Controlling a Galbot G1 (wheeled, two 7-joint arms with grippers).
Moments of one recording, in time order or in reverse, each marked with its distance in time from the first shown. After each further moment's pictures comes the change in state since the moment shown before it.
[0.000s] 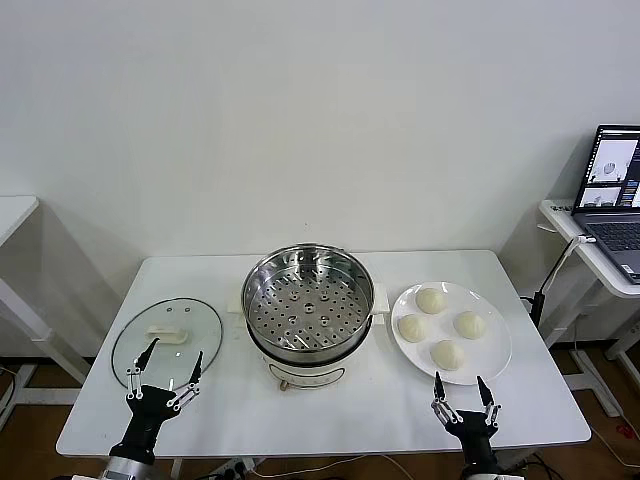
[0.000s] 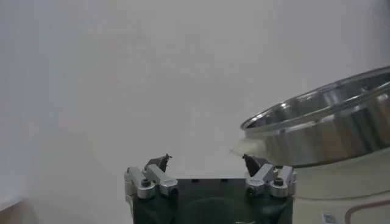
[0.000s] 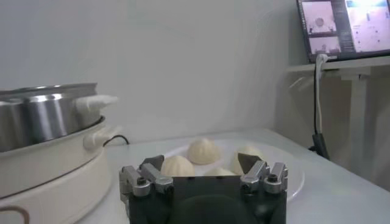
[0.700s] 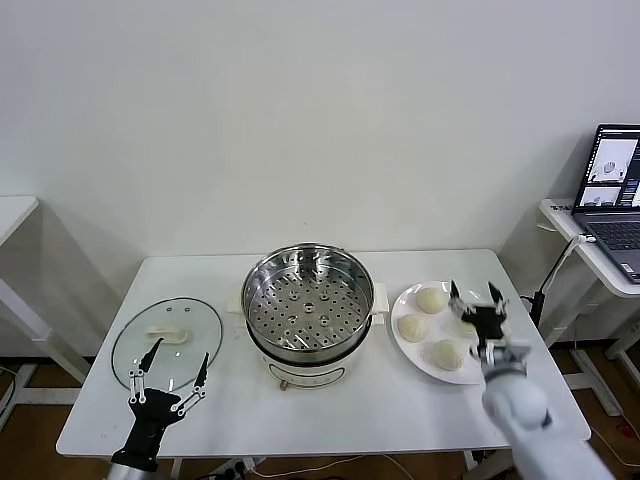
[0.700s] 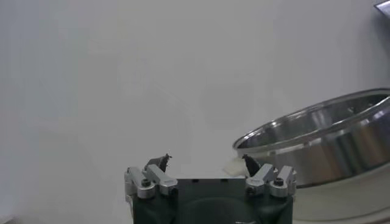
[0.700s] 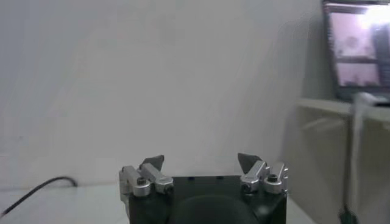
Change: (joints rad) left arm 0.033 -0.017 0.004 -0.049 0.023 -0.039 0.001; right arm 0.817 -0.280 -0.302 -0.476 0.282 -0.228 -0.127
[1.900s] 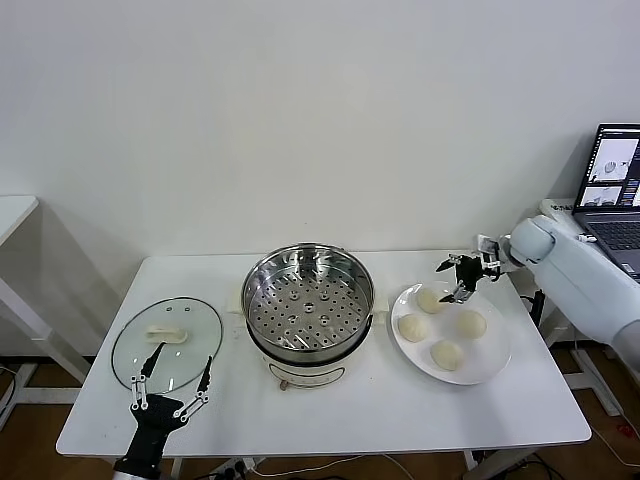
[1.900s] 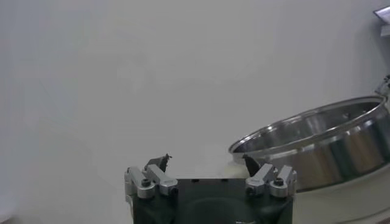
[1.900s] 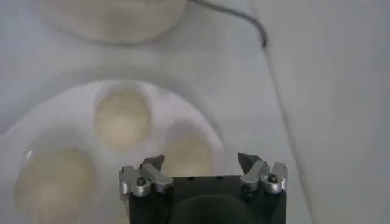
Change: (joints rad) left arm 0.032 -0.024 0.003 -0.016 0.011 -0.011 -0.006; right arm 0.891 0.005 -0.837 -0.654 -0.668 0.050 -1.232
